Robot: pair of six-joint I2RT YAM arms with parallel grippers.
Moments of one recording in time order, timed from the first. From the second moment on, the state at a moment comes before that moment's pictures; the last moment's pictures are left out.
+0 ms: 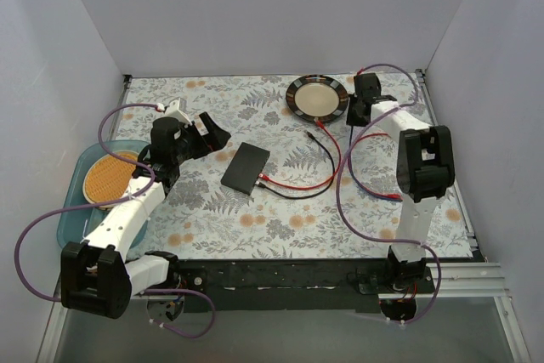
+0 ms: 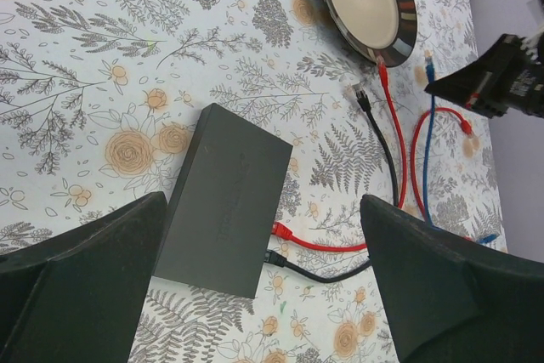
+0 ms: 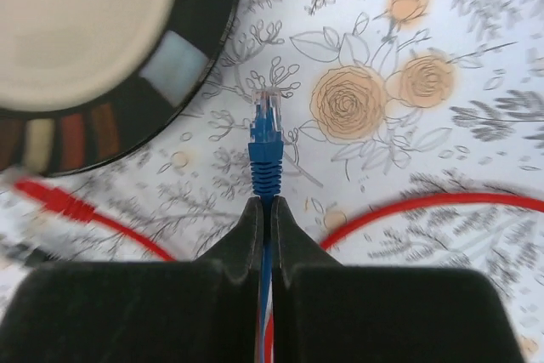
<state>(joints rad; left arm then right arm) -0.21 1.14 0.78 -0.05 0.20 -0.58 0.19 2.06 1.50 -0.37 0.13 0.26</state>
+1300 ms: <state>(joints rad) -0.21 1.14 0.60 0.32 0.72 -0.67 0.55 1.28 0.84 -0.17 -0.64 0.02</state>
